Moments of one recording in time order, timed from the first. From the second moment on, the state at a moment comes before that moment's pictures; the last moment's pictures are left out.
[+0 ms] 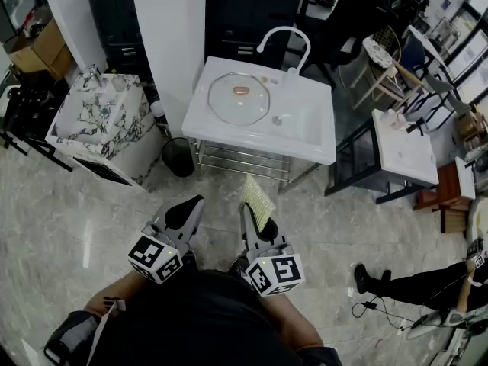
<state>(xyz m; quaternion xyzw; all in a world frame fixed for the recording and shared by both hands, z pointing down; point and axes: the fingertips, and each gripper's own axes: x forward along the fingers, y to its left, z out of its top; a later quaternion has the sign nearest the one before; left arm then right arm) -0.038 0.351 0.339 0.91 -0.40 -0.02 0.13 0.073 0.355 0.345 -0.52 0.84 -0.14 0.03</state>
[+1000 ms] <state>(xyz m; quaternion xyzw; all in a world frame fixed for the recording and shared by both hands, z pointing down) -0.124 0.326 0.352 0.90 -0.40 -0.04 0.14 -0.019 0.338 0.368 -0.51 0.84 -0.17 0.03</state>
